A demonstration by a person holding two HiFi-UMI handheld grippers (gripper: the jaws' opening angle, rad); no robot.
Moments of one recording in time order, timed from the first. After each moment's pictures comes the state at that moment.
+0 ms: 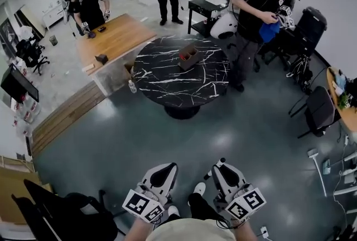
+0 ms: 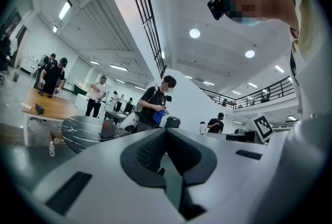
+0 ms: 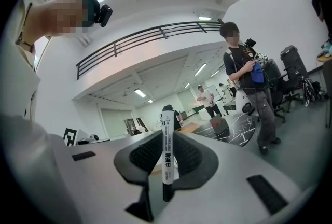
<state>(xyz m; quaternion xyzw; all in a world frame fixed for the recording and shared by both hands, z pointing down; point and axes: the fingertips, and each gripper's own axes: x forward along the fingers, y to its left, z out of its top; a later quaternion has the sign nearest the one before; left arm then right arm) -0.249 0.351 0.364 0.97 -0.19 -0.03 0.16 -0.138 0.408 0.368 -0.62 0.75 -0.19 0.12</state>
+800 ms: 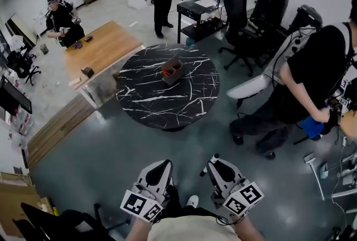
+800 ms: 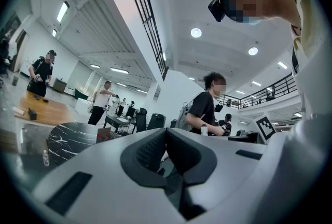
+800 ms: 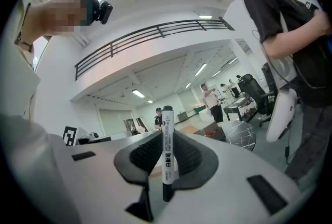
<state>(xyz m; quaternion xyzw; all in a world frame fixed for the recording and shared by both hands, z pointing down) -0.125 0.242 0.349 0.97 -0.21 -0.04 0.15 -0.014 0.300 0.360 -0.61 0.76 -0.18 0.12</state>
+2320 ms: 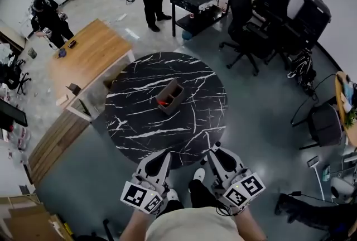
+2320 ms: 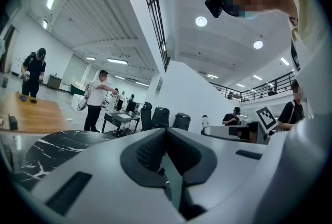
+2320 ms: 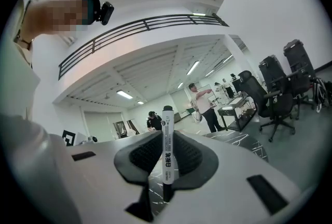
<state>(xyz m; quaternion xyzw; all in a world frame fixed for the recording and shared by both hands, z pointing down) 0.022 -0.077 0.379 0.97 -0.19 0.01 0.15 0.135 -0.016 0.375 -0.64 0.74 -0.20 0.12</state>
